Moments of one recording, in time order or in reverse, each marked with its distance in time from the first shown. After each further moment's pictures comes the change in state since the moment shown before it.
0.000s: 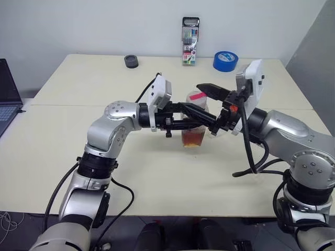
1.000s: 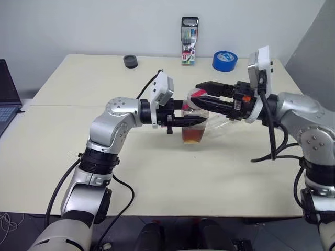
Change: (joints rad) left arm -0.042 -0.002 -0.004 0.037 0.034 -0.001 -0.016; right arm -0.143 -0.257 0.179 0.412 -0.170 -0.369 0.672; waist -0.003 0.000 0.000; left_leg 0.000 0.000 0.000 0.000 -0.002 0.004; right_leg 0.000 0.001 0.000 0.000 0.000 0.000
